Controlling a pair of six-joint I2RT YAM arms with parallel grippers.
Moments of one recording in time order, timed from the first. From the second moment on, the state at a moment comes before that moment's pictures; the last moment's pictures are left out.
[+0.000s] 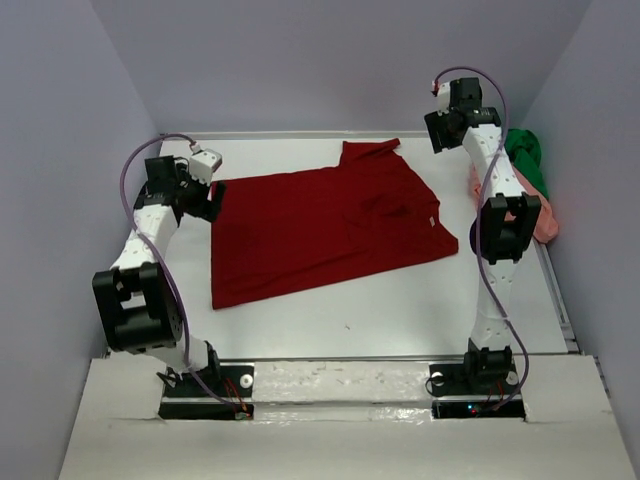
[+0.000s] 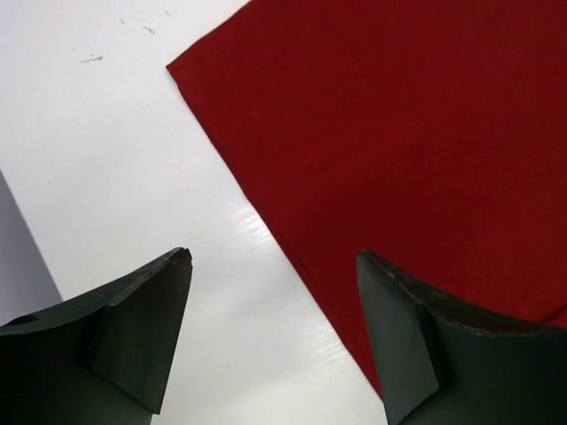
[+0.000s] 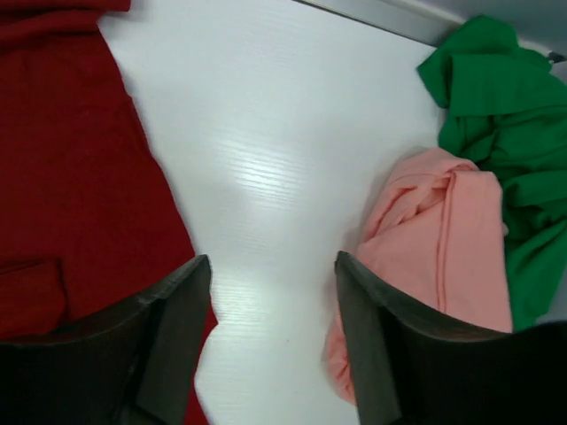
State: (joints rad) left arm 0.15 1.49 1.10 -0.35 0.35 0.53; right arm 0.06 2.30 2.35 -0.83 0.11 -0.28
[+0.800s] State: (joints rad) left arm 0.29 2.18 1.65 -0.41 0.63 0.26; right arm 0.05 2.54 2.56 -0.89 -0.28 -0.15
